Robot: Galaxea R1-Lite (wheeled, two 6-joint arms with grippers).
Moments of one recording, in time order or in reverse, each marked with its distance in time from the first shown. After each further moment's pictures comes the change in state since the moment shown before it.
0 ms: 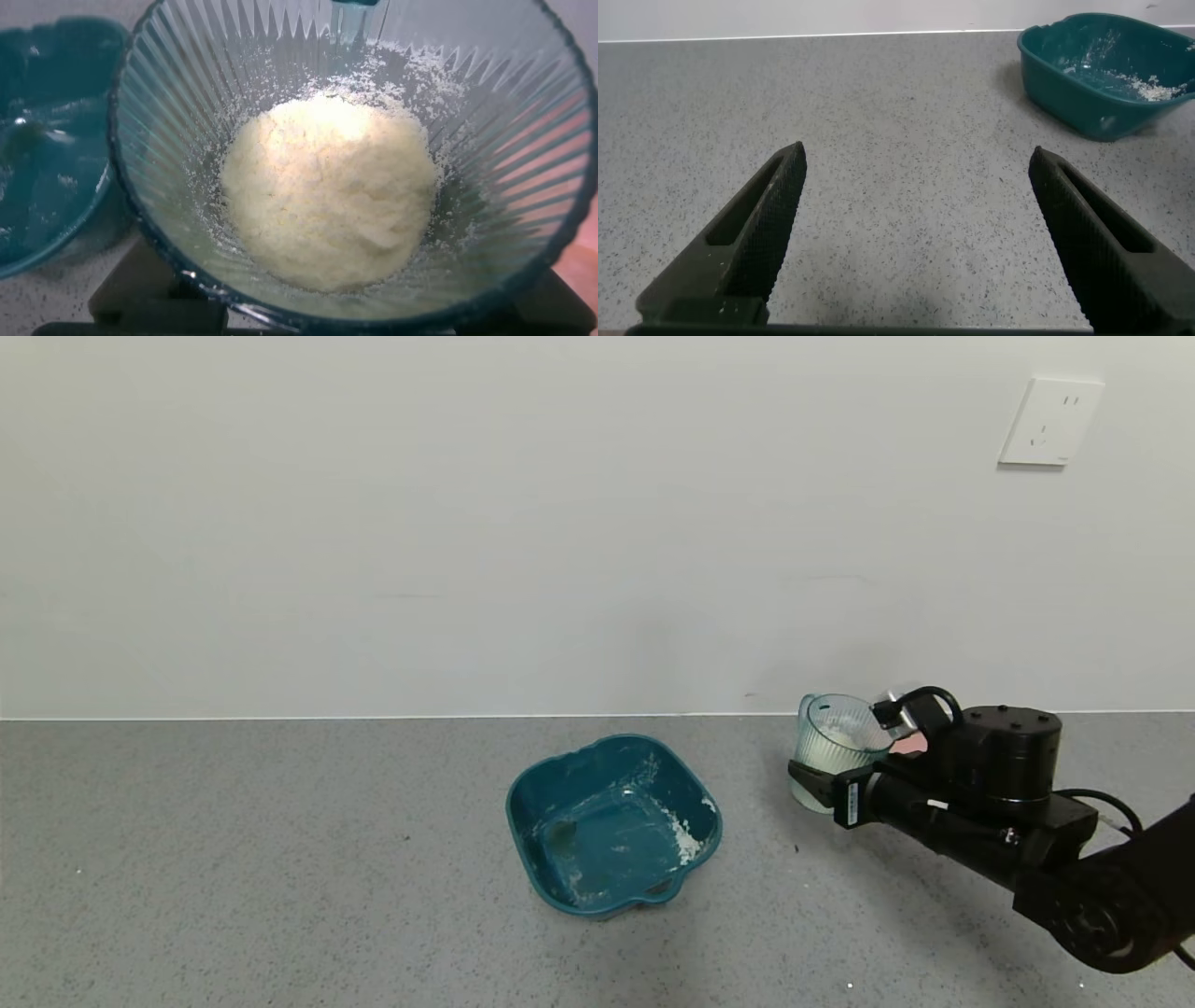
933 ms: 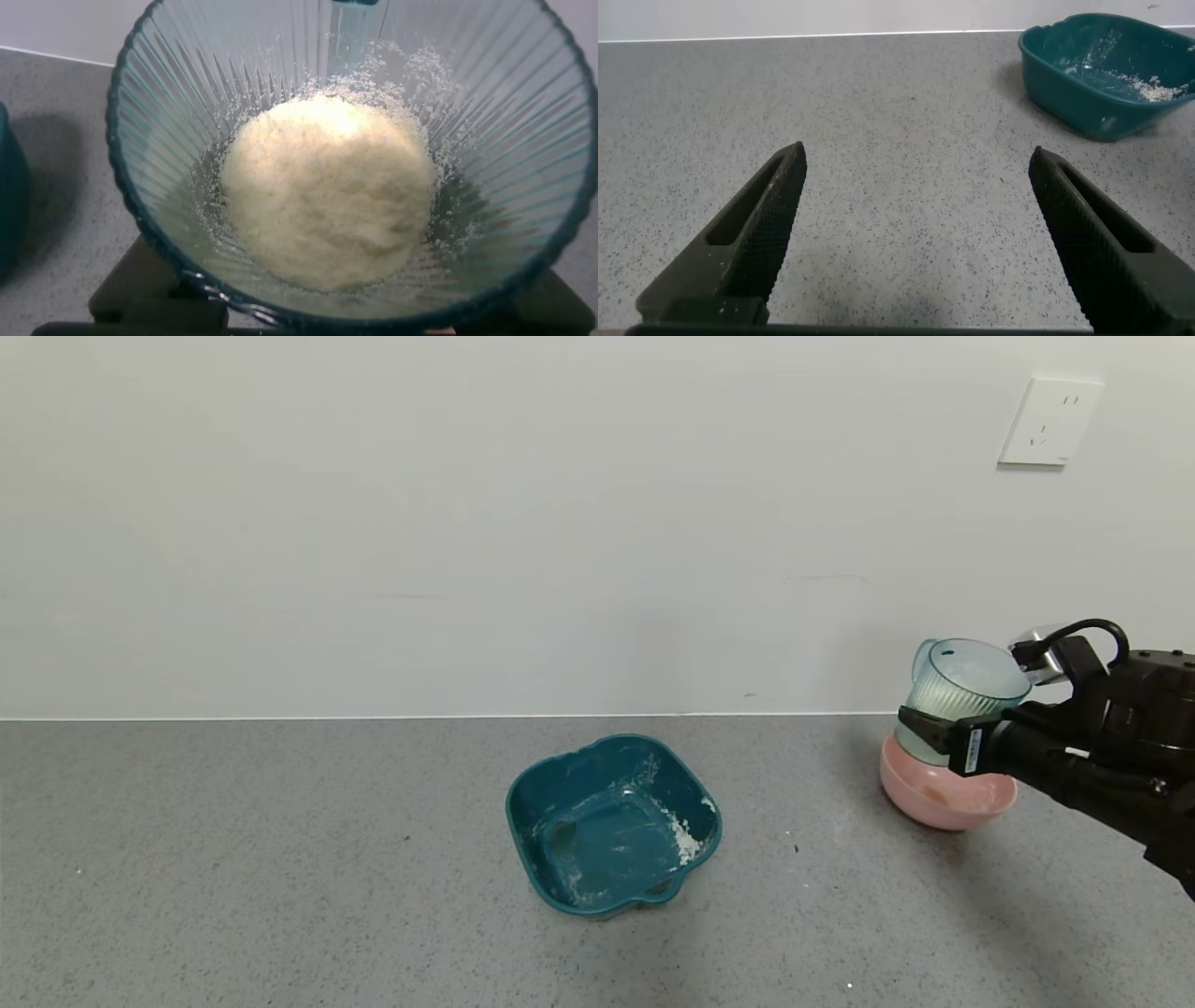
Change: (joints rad) left arm 0.000 0.000 0.000 0.000 0.000 0.000; right arm -0.259 -0.166 -0.019 0.113 0.062 -0.067
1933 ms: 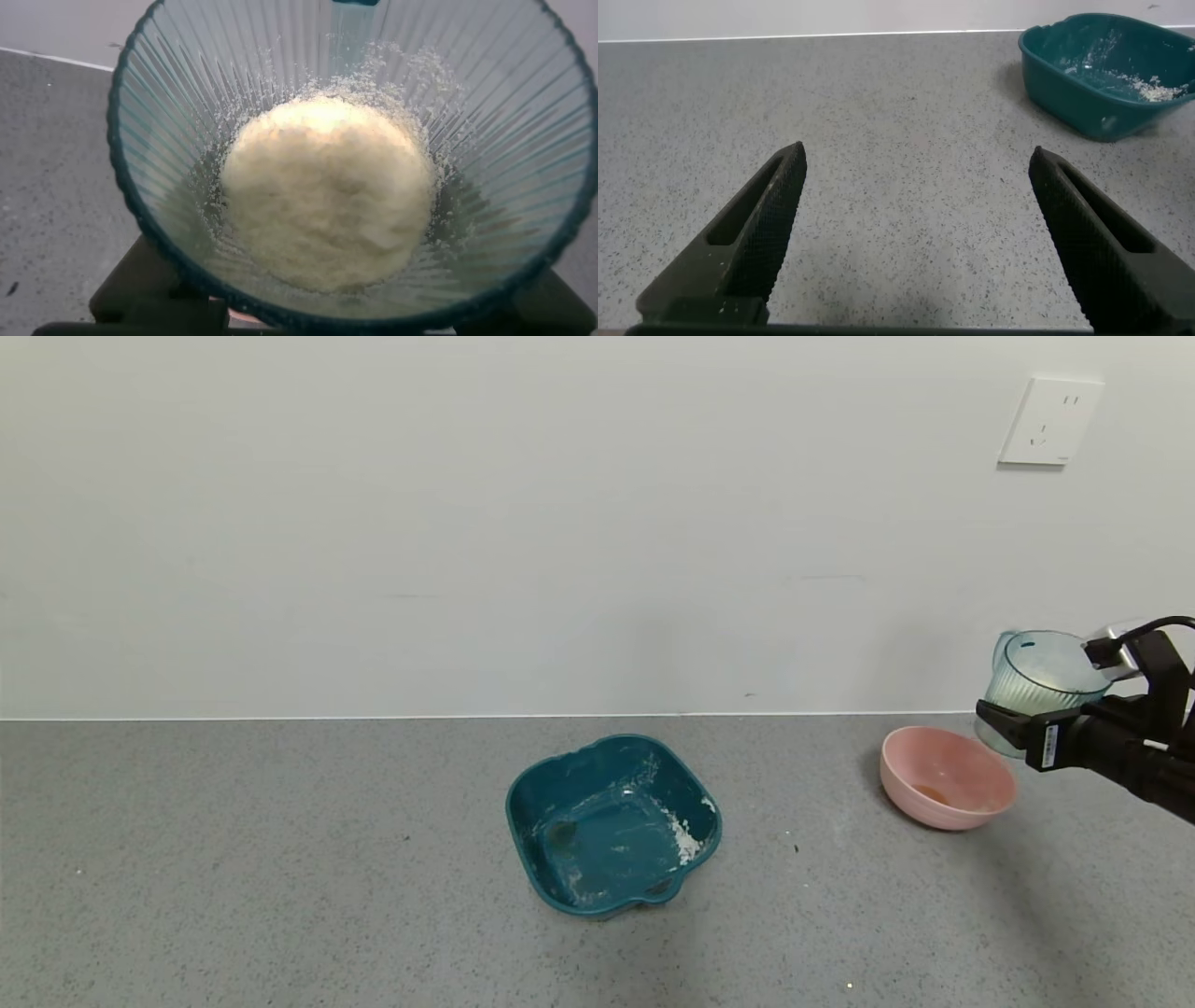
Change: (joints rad) left arm 0.000 0.000 0.000 0.000 0.000 0.000; right arm -0.199 -0.013 -0.001 0.000 0.038 -0.155
